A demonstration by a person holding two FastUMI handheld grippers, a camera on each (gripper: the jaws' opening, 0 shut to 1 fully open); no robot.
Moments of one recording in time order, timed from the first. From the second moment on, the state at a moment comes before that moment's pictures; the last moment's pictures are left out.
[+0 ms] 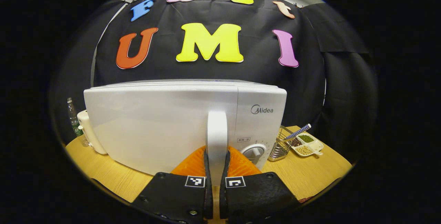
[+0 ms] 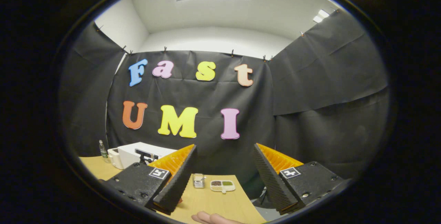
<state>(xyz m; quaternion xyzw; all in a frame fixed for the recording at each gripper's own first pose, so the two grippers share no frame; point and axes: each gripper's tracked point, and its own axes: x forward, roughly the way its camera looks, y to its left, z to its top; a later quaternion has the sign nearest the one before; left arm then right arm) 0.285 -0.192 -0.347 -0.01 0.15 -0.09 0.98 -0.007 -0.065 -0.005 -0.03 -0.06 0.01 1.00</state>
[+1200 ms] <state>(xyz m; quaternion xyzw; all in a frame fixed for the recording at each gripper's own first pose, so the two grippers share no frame) 0.110 -0.066 -0.331 -0.01 0.14 -0.13 0.98 -0.022 -0.004 -0.035 -0.04 -0.02 0.04 1.00</state>
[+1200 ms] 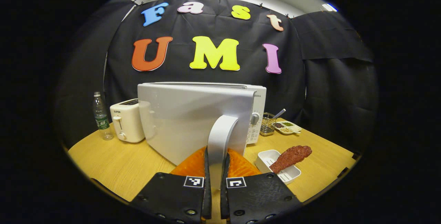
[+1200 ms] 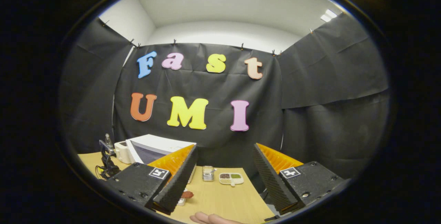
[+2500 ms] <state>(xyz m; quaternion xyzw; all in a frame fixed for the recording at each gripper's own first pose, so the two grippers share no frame) -0.025 0.128 -0.207 -0.04 0.09 0.00 0.99 0.030 0.048 -0.095 -0.06 0.05 0.07 0.99</state>
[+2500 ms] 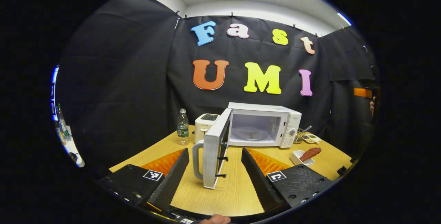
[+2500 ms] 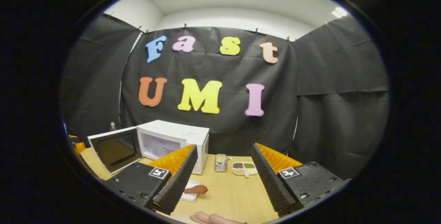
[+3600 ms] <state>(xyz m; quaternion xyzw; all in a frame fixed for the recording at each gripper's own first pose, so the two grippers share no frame) 0.059 -0.032 -0.089 -0.01 0.00 -0.03 1.00 0.144 0.087 -0.392 0.09 0.50 0.28 0.82</state>
